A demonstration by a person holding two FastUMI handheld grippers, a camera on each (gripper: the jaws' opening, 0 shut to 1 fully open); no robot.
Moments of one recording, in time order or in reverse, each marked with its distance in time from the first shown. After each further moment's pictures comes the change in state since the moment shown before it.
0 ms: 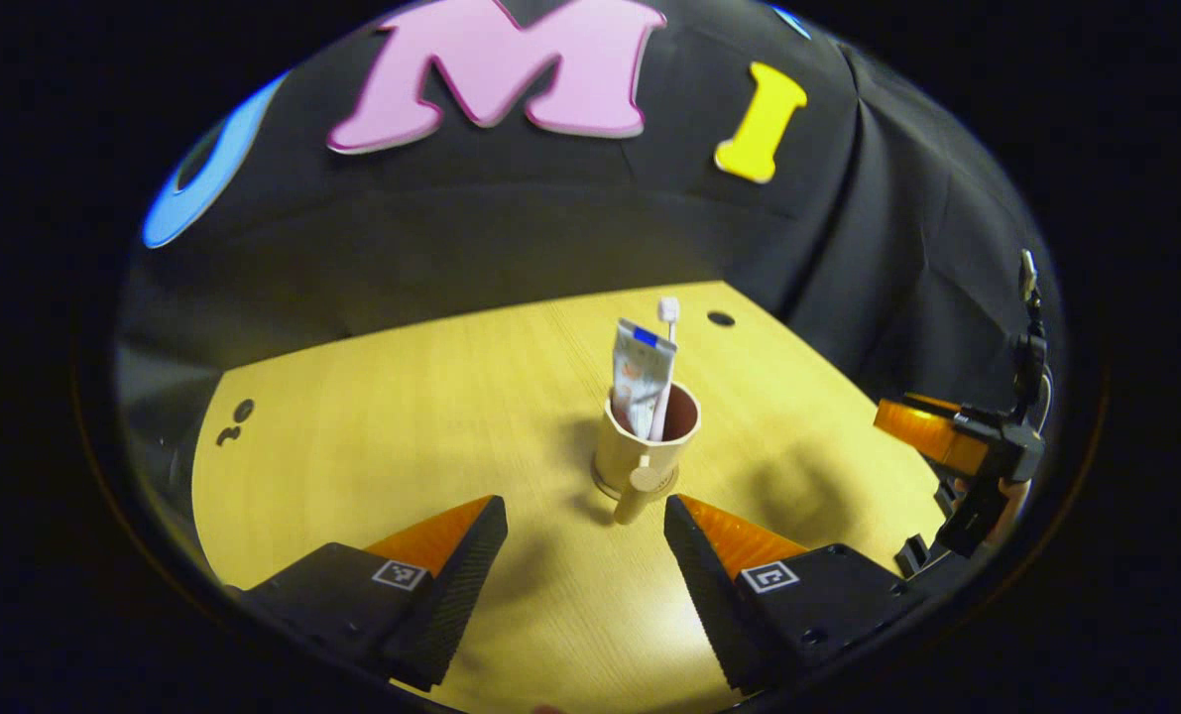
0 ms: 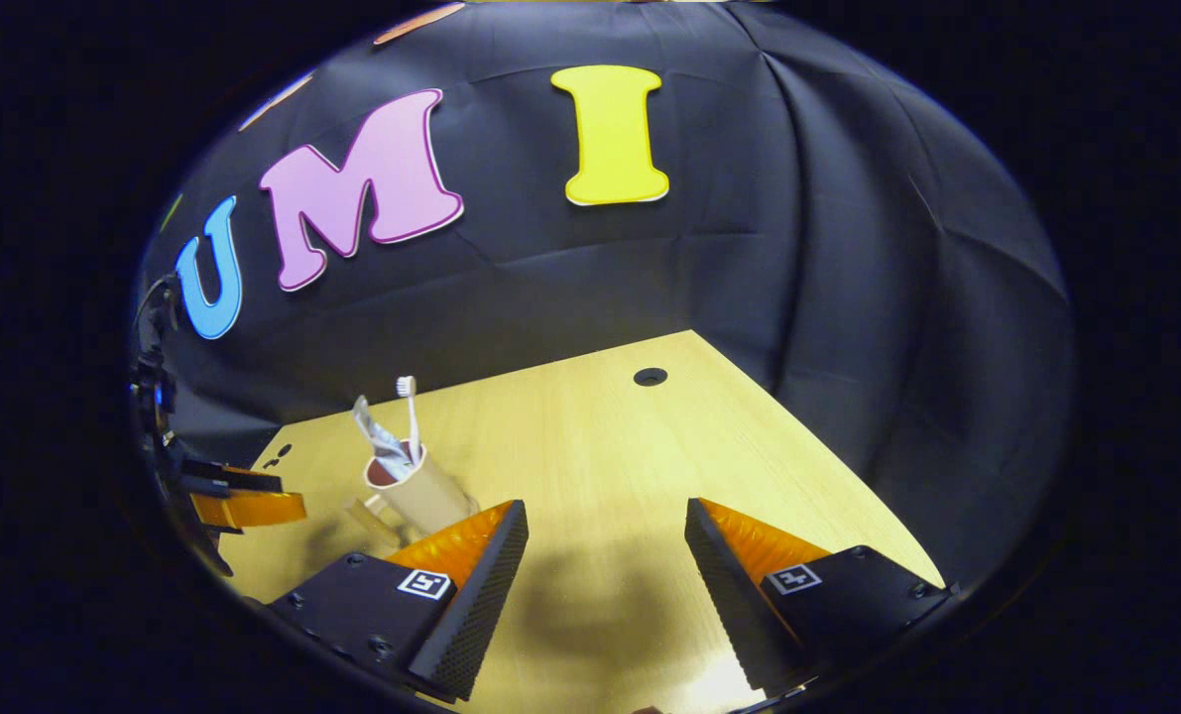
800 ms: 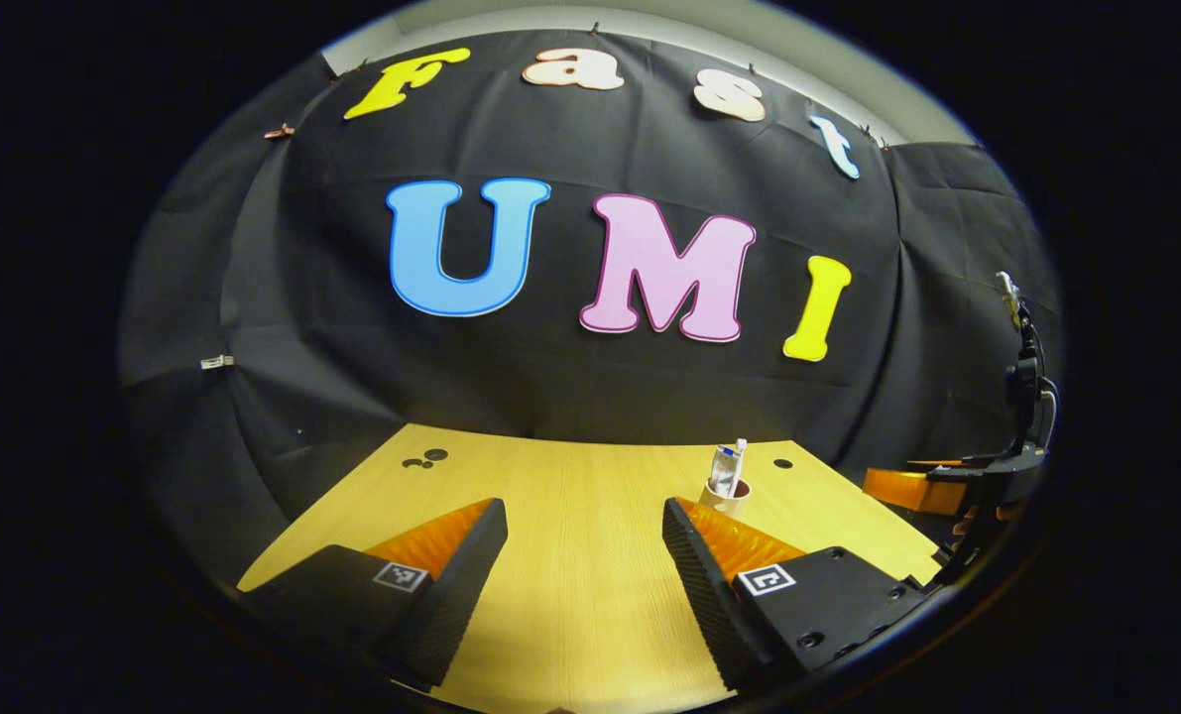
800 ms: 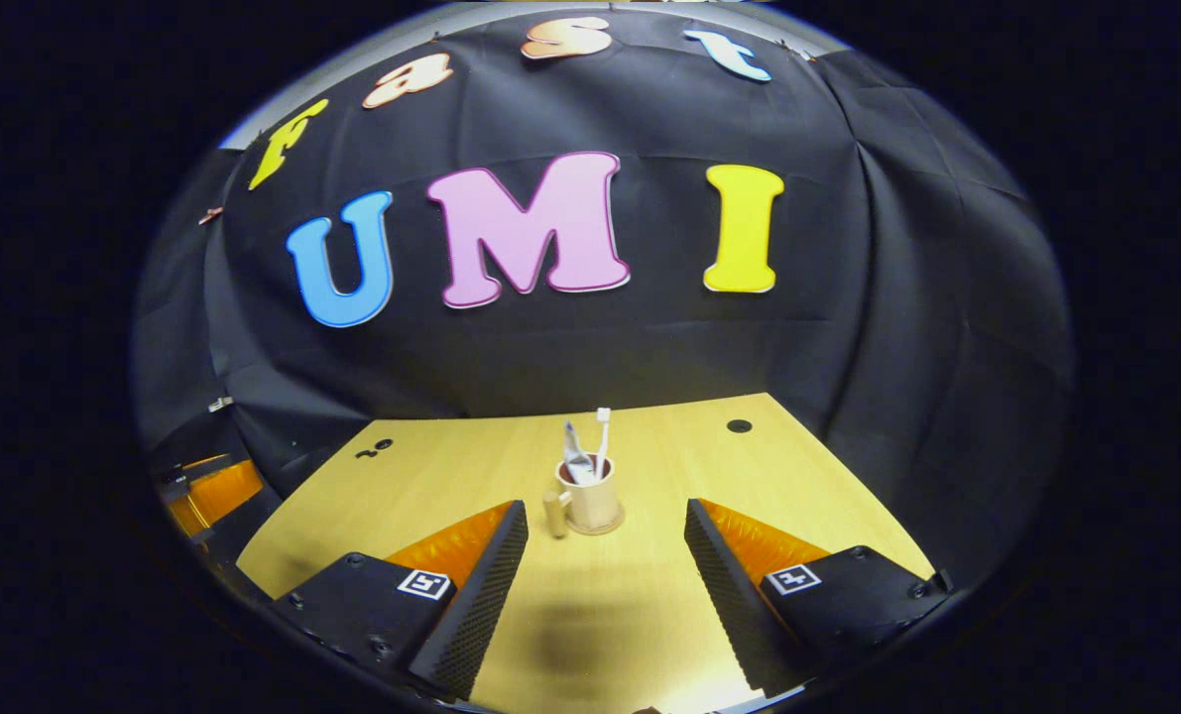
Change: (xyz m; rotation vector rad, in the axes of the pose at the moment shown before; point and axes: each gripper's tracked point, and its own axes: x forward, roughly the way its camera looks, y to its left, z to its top) left arm -0.260 0.075 -0.039 -0.130 -0.489 0.277; right arm -0.171 0.160 0.008 -0.139 -0.154 0.157
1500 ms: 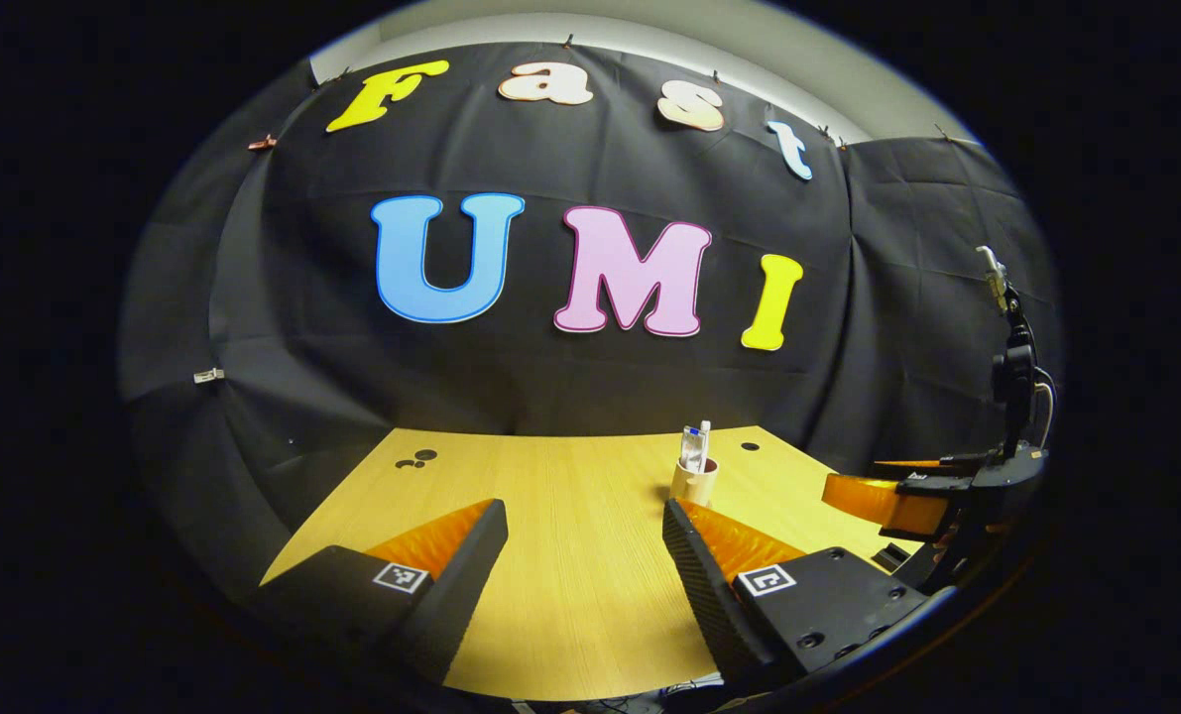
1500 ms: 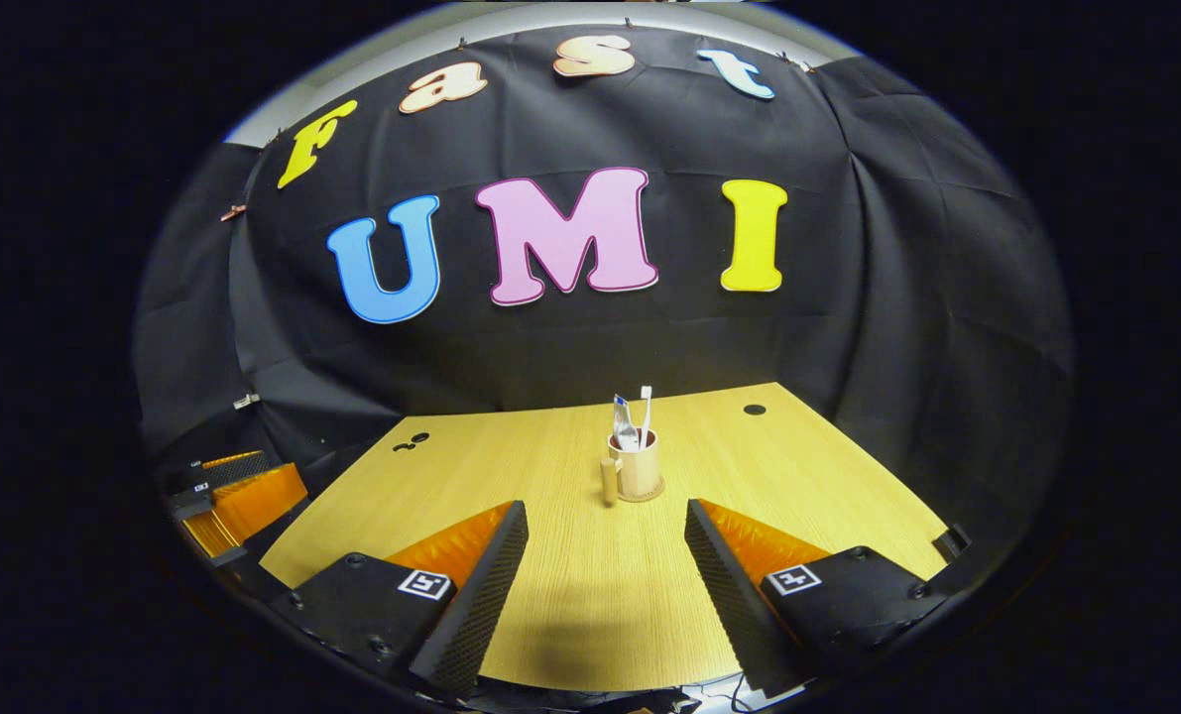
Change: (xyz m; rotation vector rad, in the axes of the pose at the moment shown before) left arm -0.053 0.001 -0.014 0.054 0.019 -0.102; right arm -0.063 0.052 -0.031 0.026 -0.027 -0.004
